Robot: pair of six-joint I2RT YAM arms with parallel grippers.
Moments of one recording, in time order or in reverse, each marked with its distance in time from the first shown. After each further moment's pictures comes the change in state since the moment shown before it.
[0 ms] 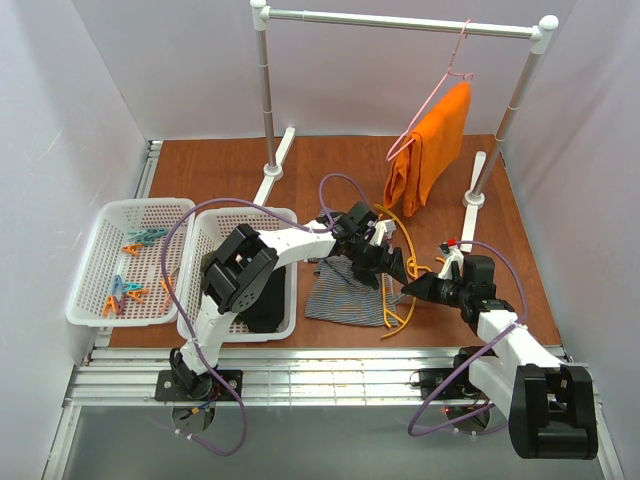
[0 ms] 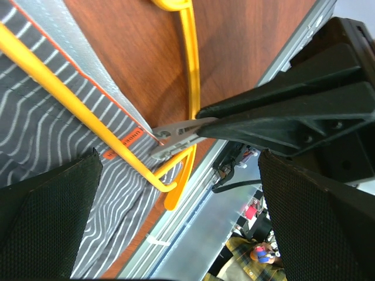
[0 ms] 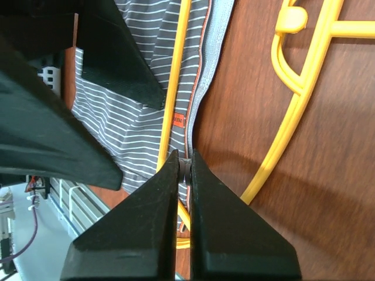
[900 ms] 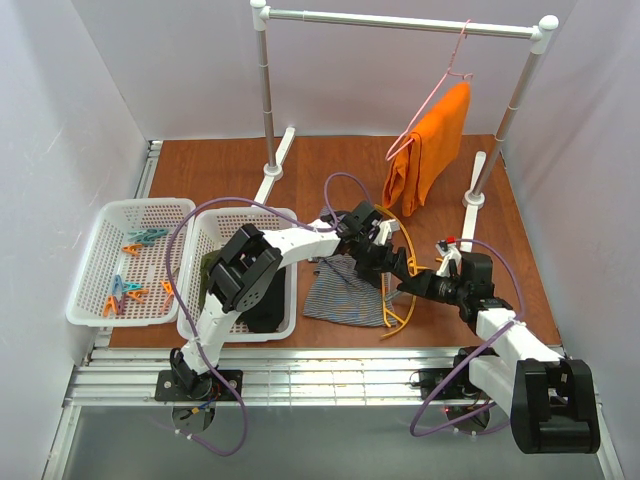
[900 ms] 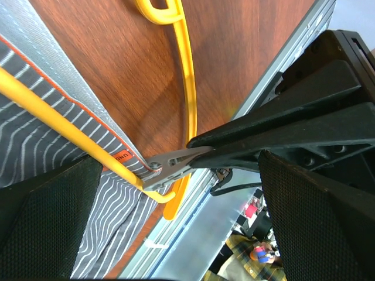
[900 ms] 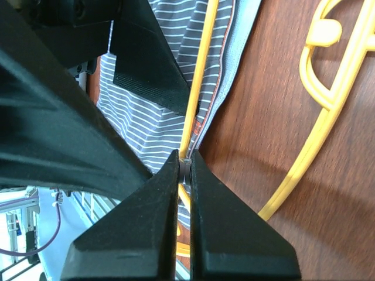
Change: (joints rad) left arm -0.009 0.039 0.058 -0.028 0.005 0.005; right arm 0.020 0.029 -0.001 0.080 -0.049 0.090
